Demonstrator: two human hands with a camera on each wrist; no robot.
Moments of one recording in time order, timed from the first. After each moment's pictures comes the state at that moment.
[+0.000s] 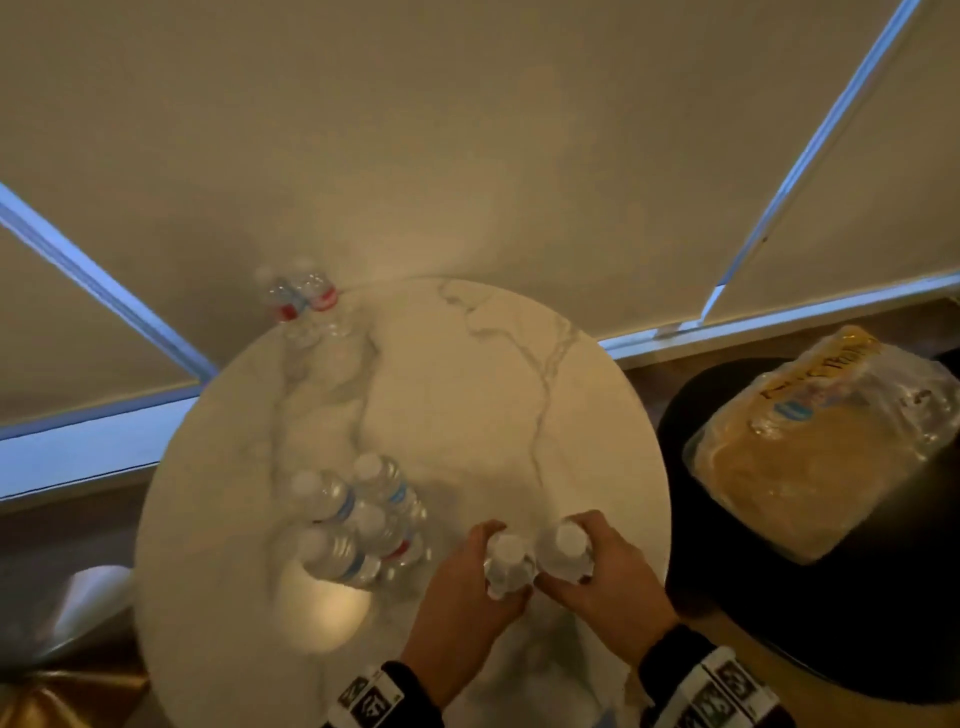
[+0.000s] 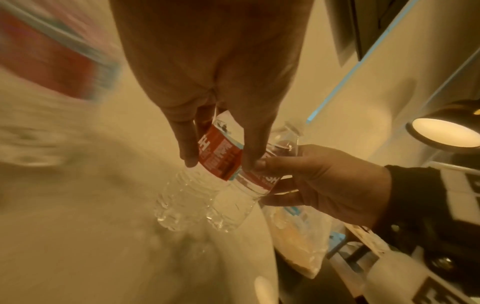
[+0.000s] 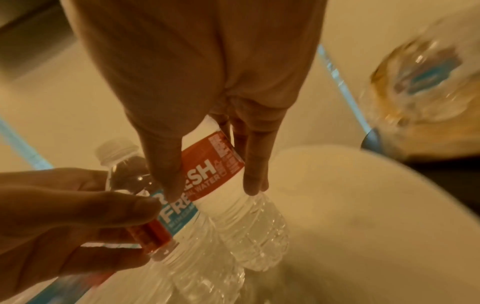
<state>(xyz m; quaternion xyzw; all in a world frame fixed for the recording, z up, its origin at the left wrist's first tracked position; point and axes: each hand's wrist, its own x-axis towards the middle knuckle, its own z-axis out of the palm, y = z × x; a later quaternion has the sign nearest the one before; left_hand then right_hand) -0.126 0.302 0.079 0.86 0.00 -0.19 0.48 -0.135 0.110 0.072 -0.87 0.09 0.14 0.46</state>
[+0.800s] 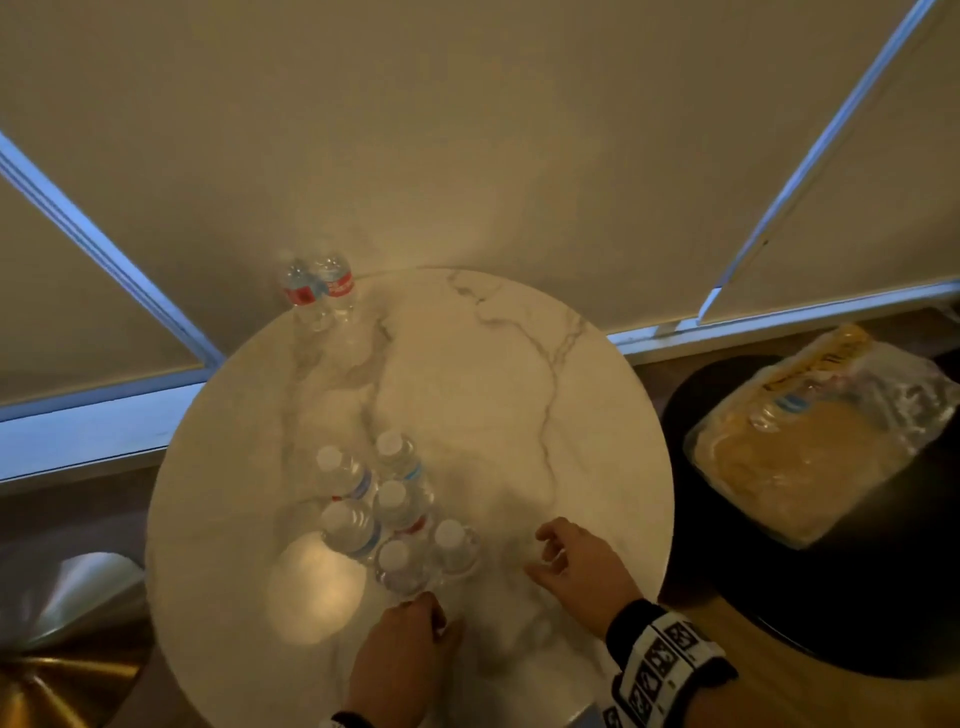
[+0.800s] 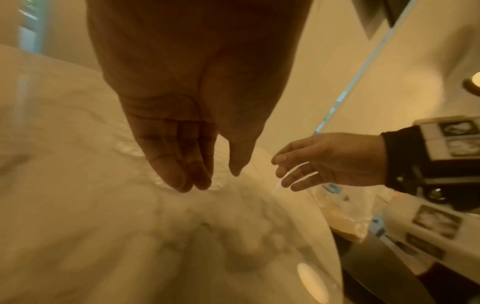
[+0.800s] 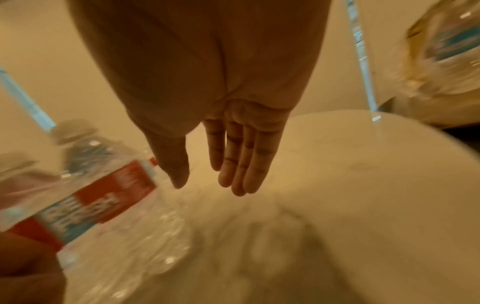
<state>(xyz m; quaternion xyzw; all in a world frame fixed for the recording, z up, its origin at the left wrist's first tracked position) -0.180 0.384 0.051 0.93 0.07 -0.29 0.23 -0.138 0.156 0.053 -0.90 0.06 0.23 0.37</state>
